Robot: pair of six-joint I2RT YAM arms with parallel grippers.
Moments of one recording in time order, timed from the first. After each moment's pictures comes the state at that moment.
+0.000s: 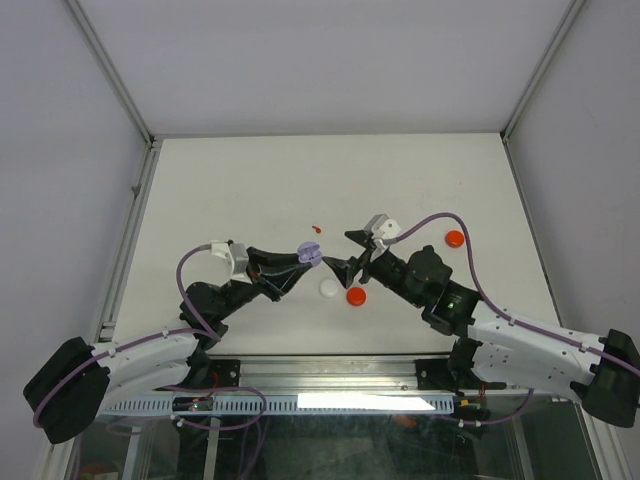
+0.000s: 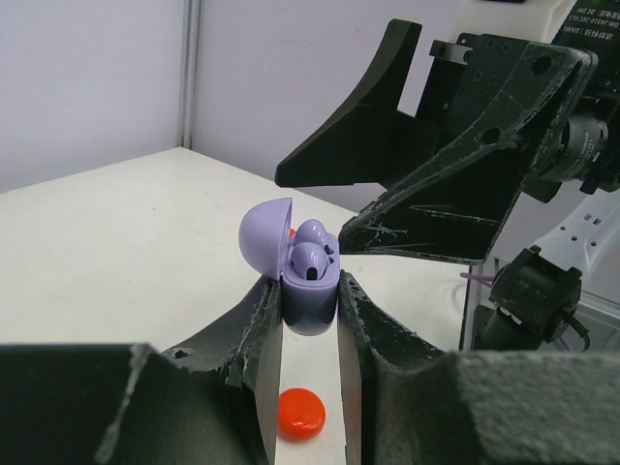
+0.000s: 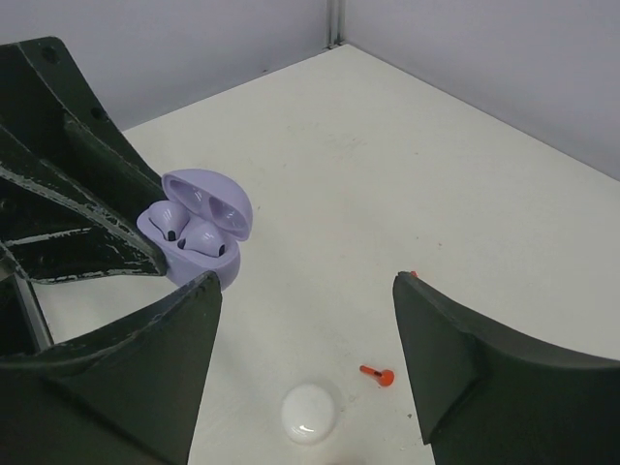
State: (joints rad) left arm -0.79 0.89 0.13 1.16 0.24 -0.33; right arm 1.03 0.88 0.56 0.33 0.14 0.00
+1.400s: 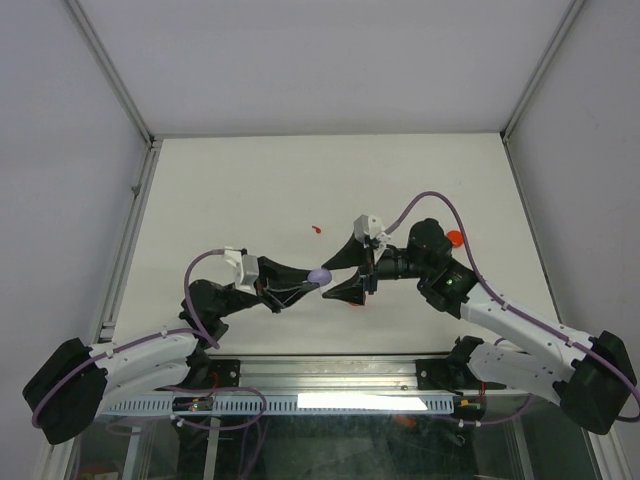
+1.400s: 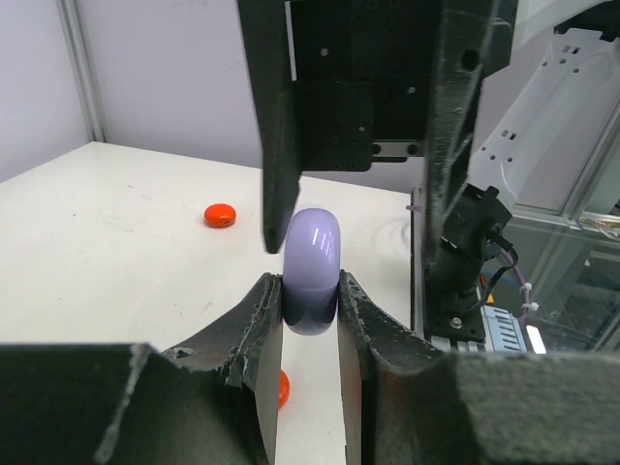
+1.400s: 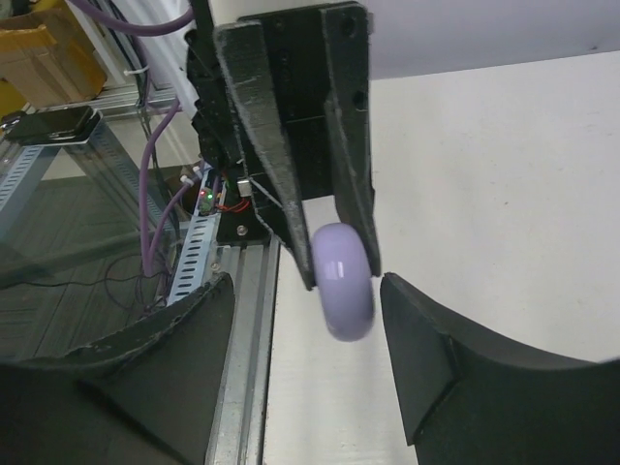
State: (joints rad) left arm -0.79 0.88 0.16 1.11 0.50 -0.26; right arm 0.80 0.98 0.65 0.25 -0.81 0.08
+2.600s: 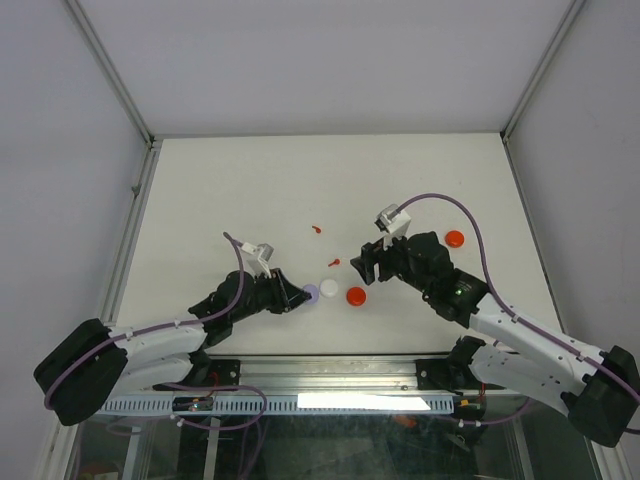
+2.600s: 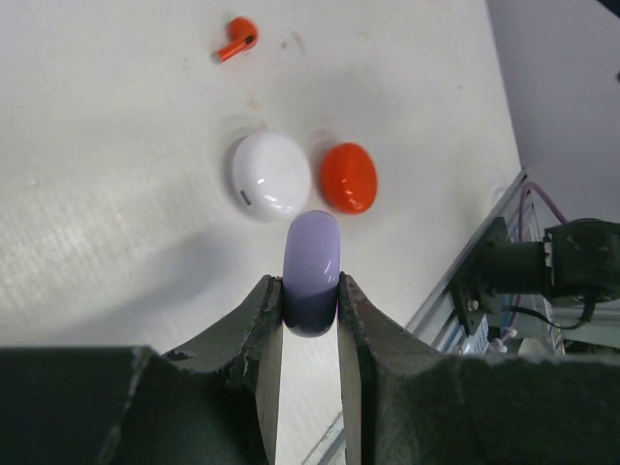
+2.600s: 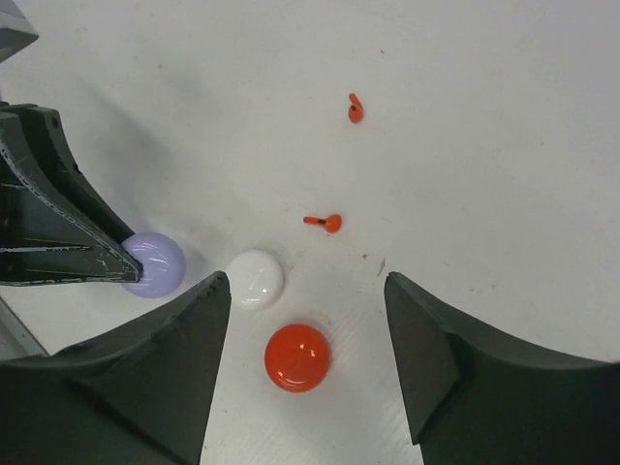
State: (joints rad) left arm -0.79 1.01 0.15 0.54 0.14 -0.84; right arm 0.80 0.87 0.59 -0.06 0.02 0.14
